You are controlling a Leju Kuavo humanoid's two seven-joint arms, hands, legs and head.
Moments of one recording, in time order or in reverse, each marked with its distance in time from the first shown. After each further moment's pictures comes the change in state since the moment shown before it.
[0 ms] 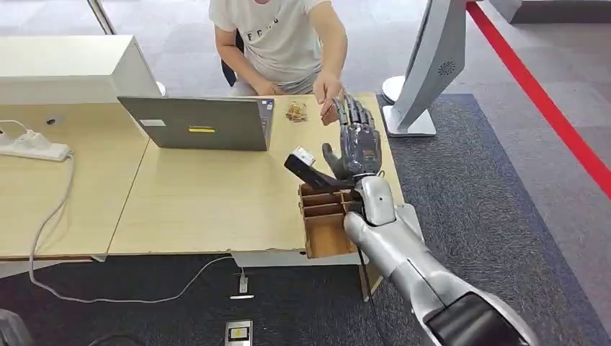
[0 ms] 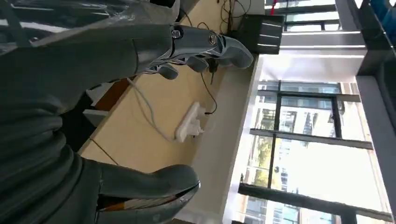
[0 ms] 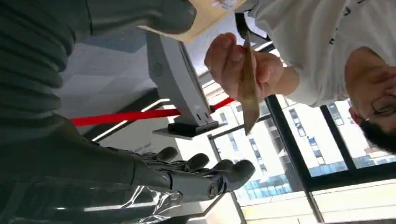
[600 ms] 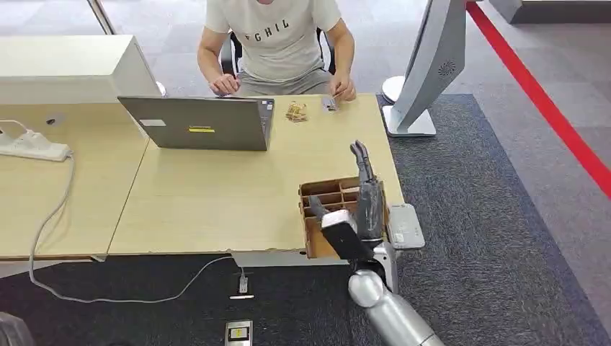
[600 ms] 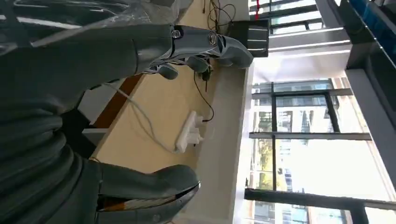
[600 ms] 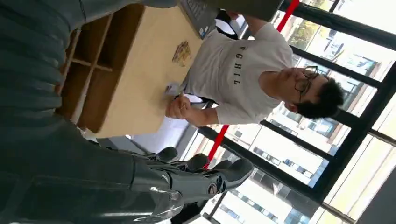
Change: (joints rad) left arm 0.037 -0.001 0.013 0.005 -0.097 0.000 0.000; right arm 0.471 -0.034 -0.058 -0.548 -0.641 0.000 -0.488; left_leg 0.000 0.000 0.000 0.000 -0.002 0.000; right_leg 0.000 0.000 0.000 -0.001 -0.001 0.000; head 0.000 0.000
